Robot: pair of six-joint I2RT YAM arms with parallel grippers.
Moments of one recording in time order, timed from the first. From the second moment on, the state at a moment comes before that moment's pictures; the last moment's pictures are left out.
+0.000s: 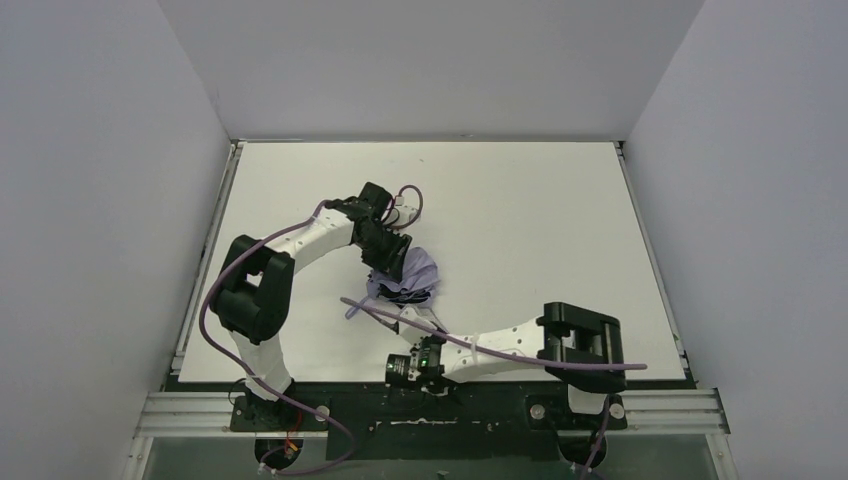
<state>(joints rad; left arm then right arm) -0.50 1.84 1.28 -0.67 0.31 0.03 1.43 1.73 1.02 -0.87 0.77 0.64</state>
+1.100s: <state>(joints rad) -0.52 1.80 1.22 -0.48 0.10 0.20 1.60 1.29 0.90 -1.00 0.79 0.87</state>
